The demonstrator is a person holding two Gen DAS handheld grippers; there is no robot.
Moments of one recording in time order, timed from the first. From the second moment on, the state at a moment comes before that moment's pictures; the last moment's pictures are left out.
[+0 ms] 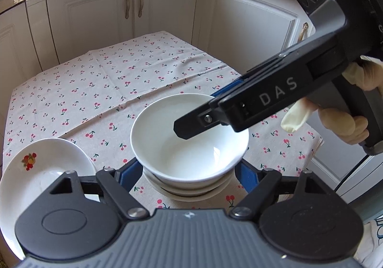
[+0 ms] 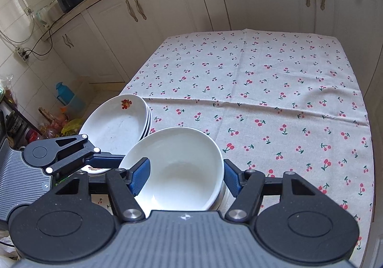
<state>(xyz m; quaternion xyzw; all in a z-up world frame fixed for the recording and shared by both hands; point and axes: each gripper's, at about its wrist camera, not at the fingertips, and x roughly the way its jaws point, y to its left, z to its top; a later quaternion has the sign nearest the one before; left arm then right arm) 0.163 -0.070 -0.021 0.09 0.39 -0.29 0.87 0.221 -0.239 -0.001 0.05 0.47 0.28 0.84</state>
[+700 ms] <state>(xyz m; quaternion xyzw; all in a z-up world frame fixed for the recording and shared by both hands) 0.162 -0.065 -0.024 0.08 0.38 -0.29 0.87 0.212 -0.244 -0.005 0.06 0.45 0.29 0.84</state>
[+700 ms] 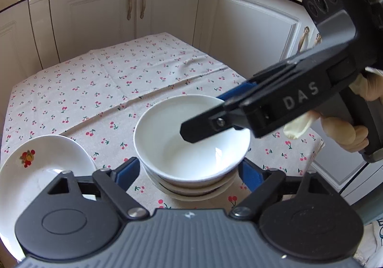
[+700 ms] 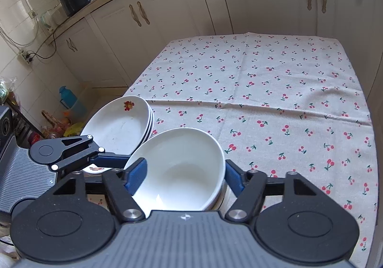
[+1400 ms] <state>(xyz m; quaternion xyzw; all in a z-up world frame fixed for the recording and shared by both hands) 0.144 -0.035 -0.032 0.10 0.37 -0.34 0.86 0.139 -0.255 -0.022 -0.06 0.38 0.26 0.88</state>
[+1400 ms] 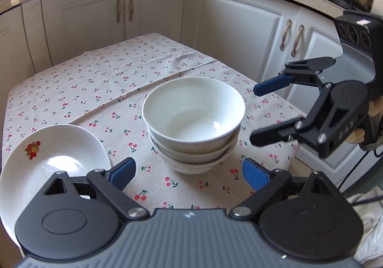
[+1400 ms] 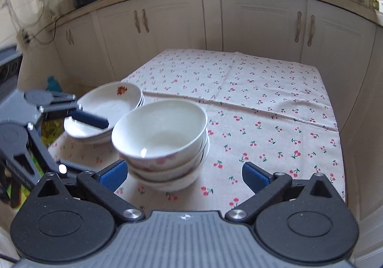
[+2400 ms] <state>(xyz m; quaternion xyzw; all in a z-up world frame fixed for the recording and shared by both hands) 0.214 -0.066 -0.066 0.27 0.40 -0.48 0.73 0.188 -0.218 -0.056 -0.25 0.41 0.42 0.77</state>
